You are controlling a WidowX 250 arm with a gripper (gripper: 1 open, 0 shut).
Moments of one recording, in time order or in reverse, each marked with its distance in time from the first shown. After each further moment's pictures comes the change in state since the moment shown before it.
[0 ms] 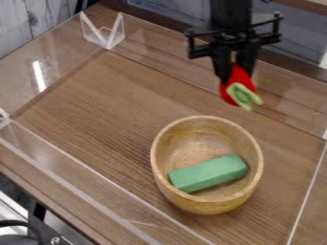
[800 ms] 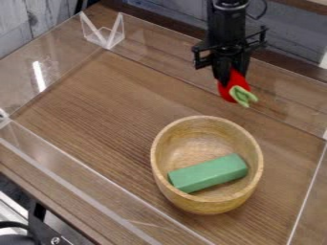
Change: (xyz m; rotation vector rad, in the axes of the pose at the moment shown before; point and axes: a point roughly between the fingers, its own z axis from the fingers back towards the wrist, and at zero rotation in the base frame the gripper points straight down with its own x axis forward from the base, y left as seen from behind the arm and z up) arm 0.084 0.000 -0.041 -0.038 -0.086 0.182
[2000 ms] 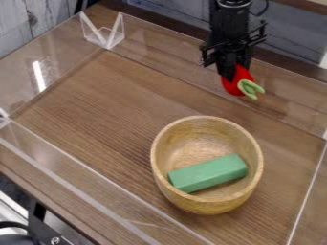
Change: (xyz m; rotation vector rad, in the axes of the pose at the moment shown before) arm 0.000 -0.018 0.003 -0.021 -0.012 0.110
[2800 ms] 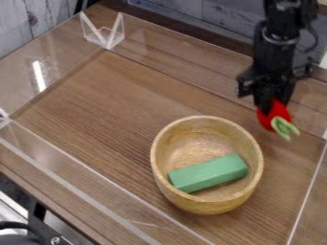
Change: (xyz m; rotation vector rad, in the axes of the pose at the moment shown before) arm -0.088 -0.013 -0.028 0.022 -0.001 -0.266
